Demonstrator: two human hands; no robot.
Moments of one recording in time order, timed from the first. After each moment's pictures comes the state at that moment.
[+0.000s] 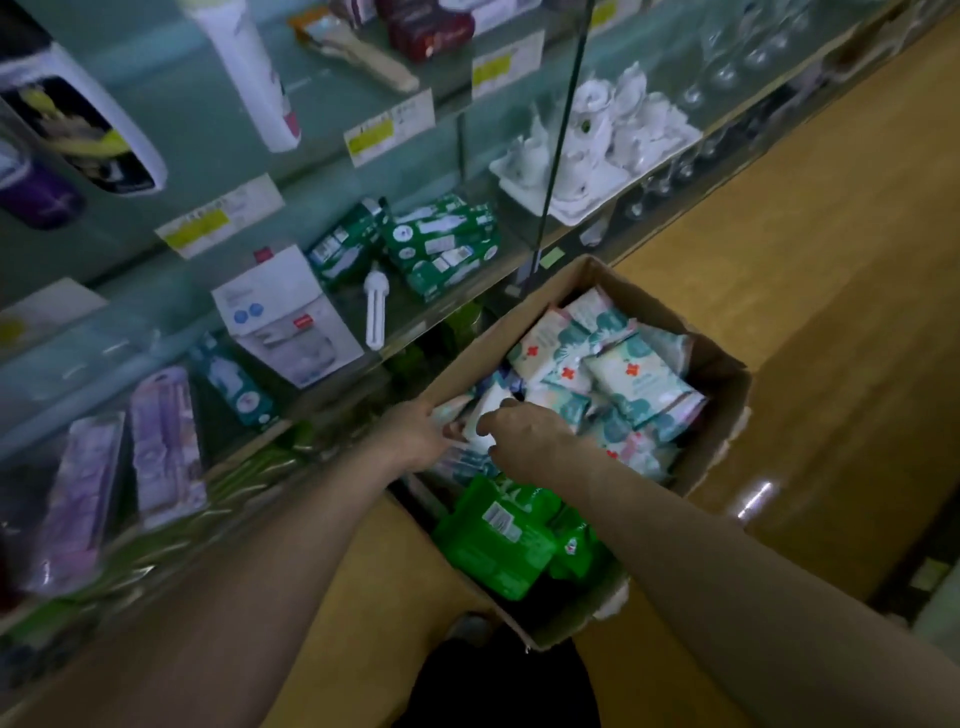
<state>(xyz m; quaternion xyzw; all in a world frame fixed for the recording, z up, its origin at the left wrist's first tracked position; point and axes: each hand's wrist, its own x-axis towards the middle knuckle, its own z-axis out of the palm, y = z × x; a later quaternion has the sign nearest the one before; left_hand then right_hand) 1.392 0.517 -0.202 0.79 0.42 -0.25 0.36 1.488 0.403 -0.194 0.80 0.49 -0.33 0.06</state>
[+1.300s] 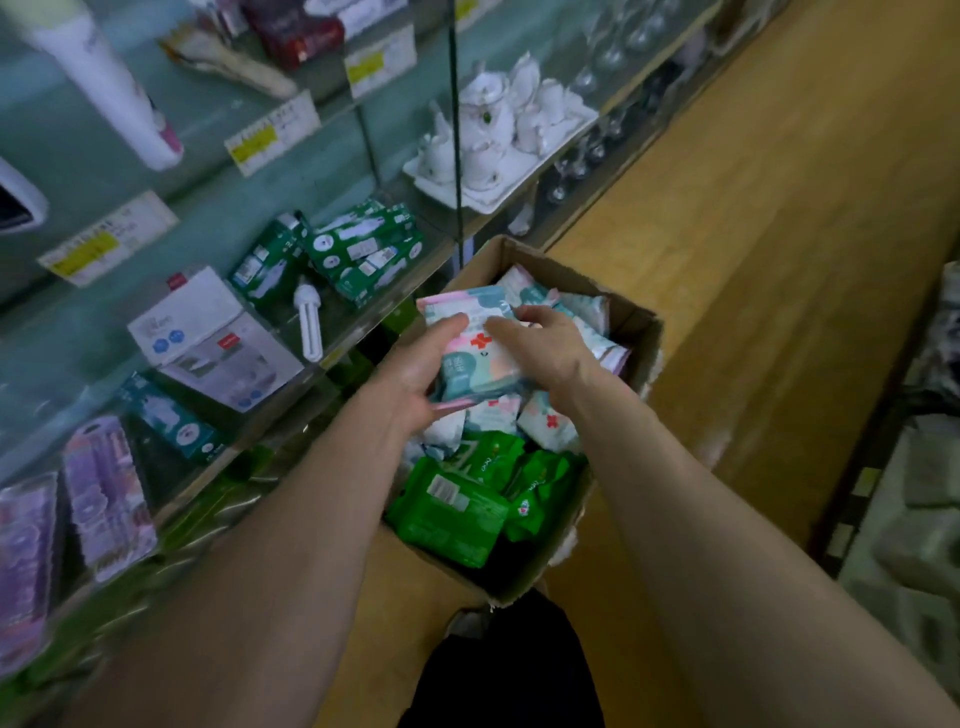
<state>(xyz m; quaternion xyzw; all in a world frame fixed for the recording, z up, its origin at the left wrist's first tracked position) 1.459 0.463 -0.161 0.44 0.44 -0.08 0.78 1.530 0.351 -0.143 0.75 -0.05 -0.36 -0.55</state>
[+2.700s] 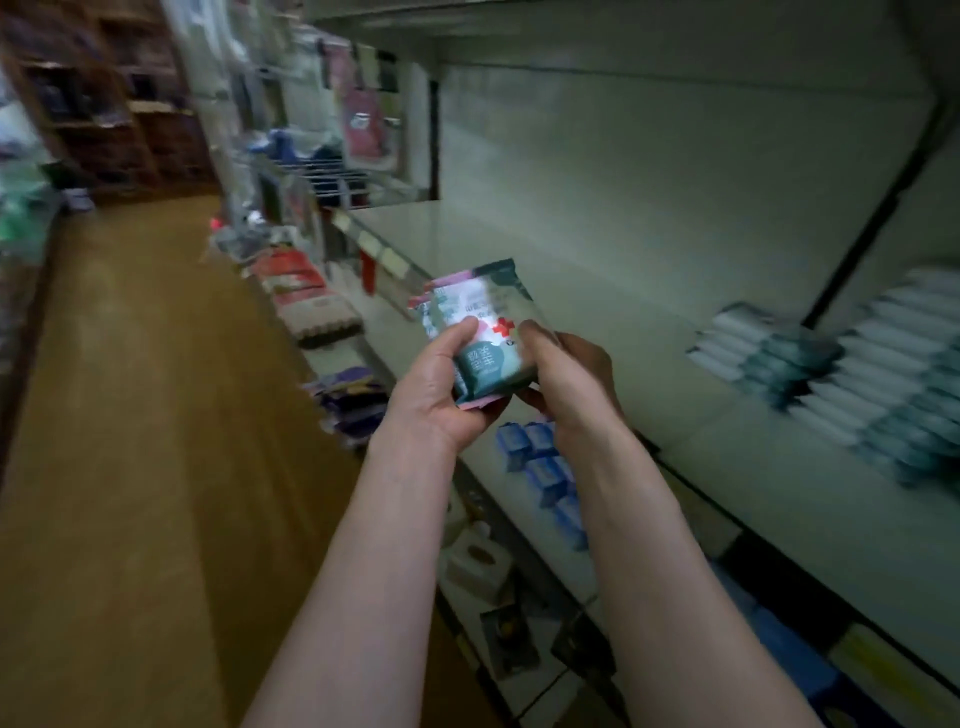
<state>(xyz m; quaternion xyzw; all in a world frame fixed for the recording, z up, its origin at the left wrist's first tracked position) 1.484 -0.216 0.112 0.36 0.01 -0.48 0.80 1.410 -0.282 0.109 0.56 -0.36 0.35 -0.66</state>
